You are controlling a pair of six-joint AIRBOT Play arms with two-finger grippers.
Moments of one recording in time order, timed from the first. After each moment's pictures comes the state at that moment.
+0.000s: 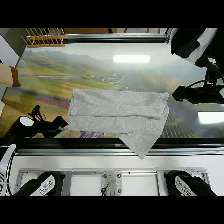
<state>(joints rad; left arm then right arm) 0.25 -1.12 0.54 1.05 -0.85 -1.64 -0.13 -1.01 1.14 -1.30 1.13 1.52</state>
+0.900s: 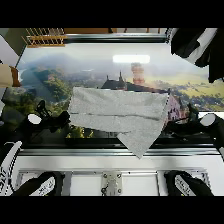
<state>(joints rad) 0.13 -1.14 0.58 1.00 -0.72 -1.65 -0.27 -0.99 0.57 -1.18 1.14 1.60</state>
